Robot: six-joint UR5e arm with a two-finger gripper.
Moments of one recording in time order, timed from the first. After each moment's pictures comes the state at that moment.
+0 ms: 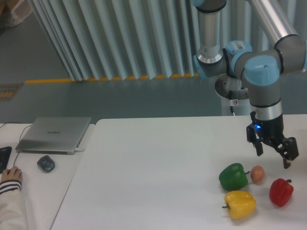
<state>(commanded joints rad) 2.41 -1.89 -1.54 -1.06 1.69 0.92</state>
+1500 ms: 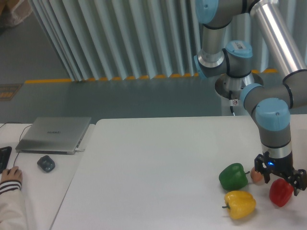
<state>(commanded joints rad) 2.42 -2.06 -1.50 -1.02 1.69 0.90</state>
